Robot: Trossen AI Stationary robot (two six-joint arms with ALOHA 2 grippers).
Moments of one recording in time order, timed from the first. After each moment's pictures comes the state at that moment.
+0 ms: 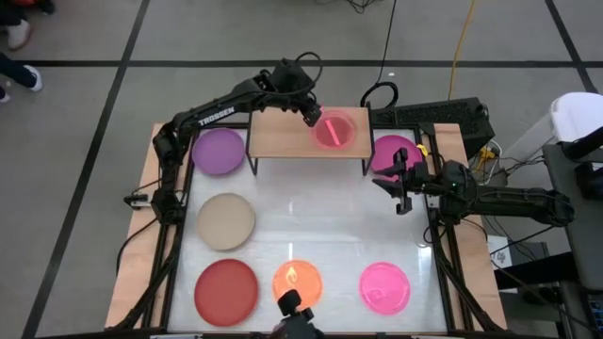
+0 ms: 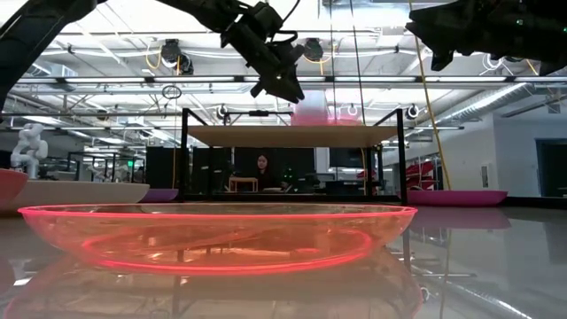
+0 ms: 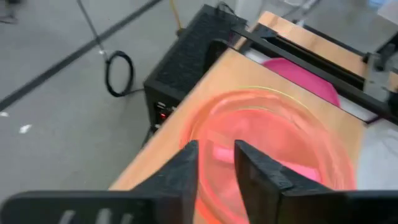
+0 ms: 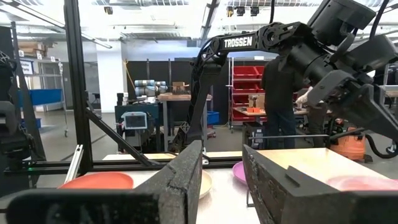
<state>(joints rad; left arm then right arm) 0.58 1.99 1.94 -0.59 0.12 -0.07 -0.23 0.50 0.17 0.55 -0.18 0.06</state>
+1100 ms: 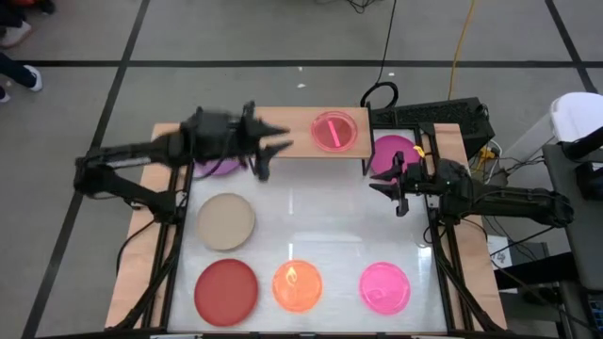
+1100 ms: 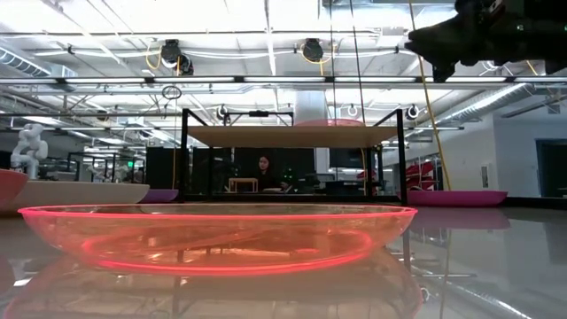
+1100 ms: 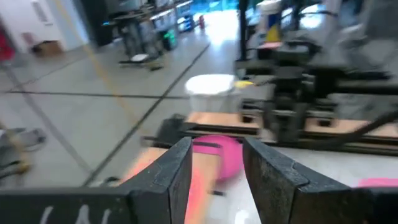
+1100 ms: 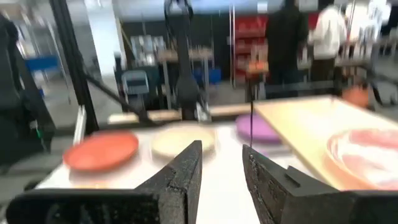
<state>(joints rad) 0.12 1.26 1.34 -0.24 -0.14 0.09 -0.23 0.47 0.24 0.25 -0.19 0.08</state>
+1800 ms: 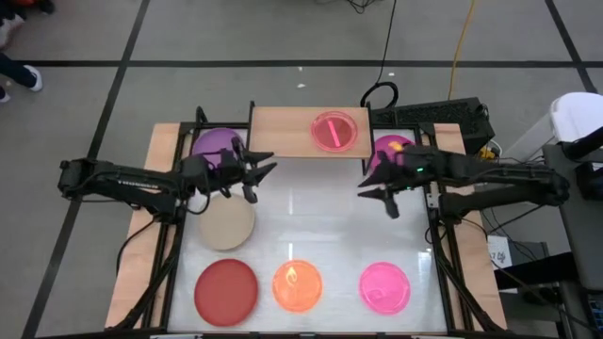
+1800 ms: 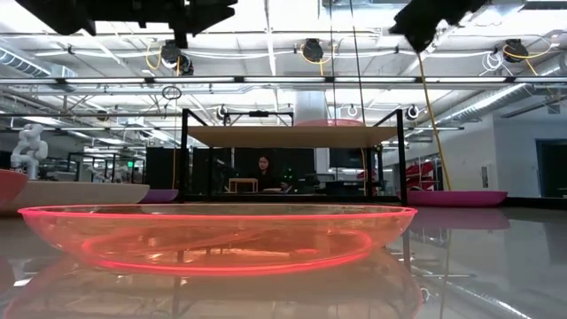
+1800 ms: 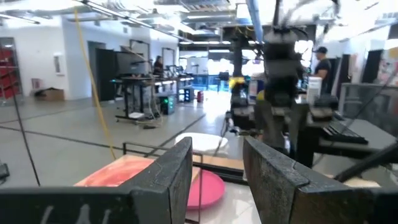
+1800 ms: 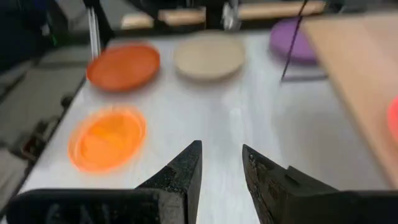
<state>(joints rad) 0.06 1.06 0.55 0.71 -0.21 0.02 -0.10 0.89 0.82 -0.44 -0.18 0.02</state>
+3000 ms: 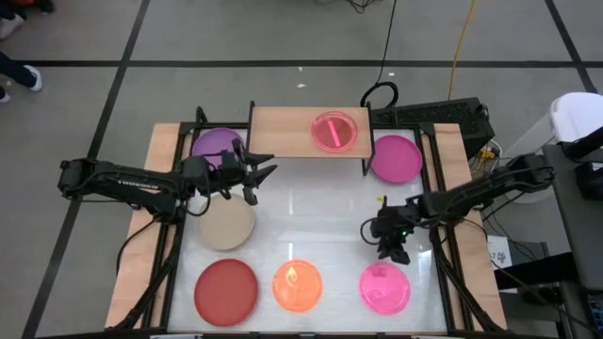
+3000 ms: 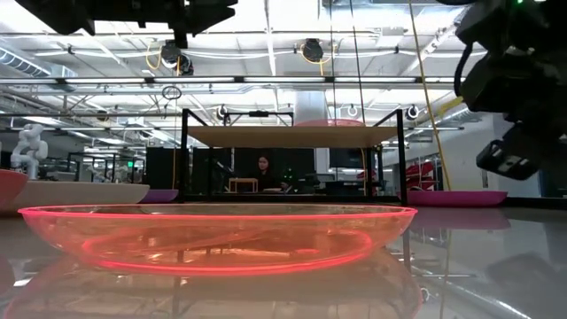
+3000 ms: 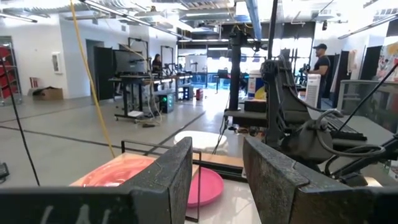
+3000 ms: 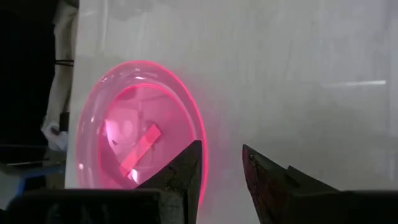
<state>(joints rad) 0.05 1.06 0.55 0.70 -0.21 0.02 0.24 1.11 0.36 -0.22 -0.45 0.45</state>
